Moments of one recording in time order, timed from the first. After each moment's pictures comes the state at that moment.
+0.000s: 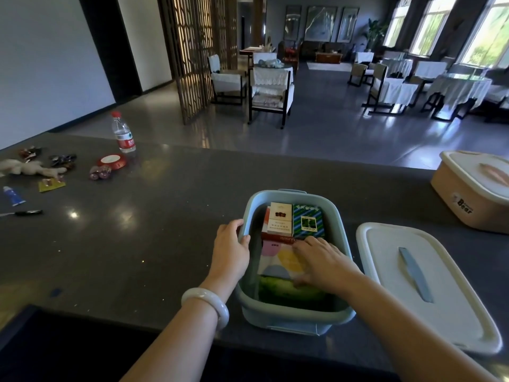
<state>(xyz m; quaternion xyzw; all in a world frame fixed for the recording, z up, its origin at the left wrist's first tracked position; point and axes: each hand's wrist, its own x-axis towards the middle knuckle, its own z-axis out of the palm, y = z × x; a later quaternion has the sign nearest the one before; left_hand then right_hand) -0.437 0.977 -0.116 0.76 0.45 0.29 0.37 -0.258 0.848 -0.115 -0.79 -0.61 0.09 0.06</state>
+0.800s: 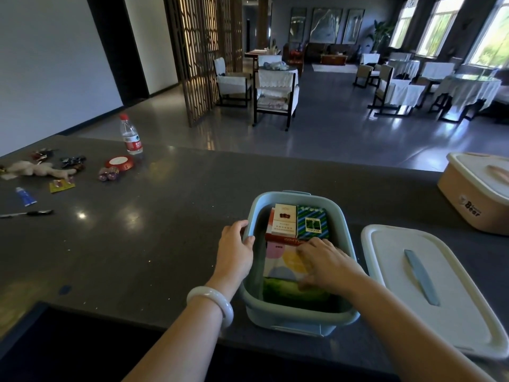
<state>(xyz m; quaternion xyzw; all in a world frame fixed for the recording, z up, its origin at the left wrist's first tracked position) -0.439 0.977 -0.117 0.75 0.45 0.29 0.38 -0.256 0.849 -0.117 -0.79 -0.59 0.12 0.05</state>
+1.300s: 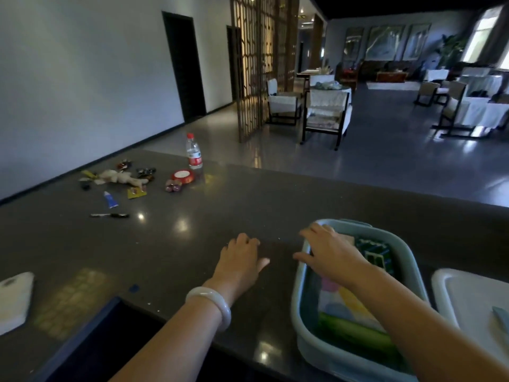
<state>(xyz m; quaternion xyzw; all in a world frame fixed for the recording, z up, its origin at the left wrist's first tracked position) -0.517 1.032 -0.083 0.87 0.46 0.10 0.10 -0.326 0.955 -0.050 -0.74 -0.67 0.00 0.07</state>
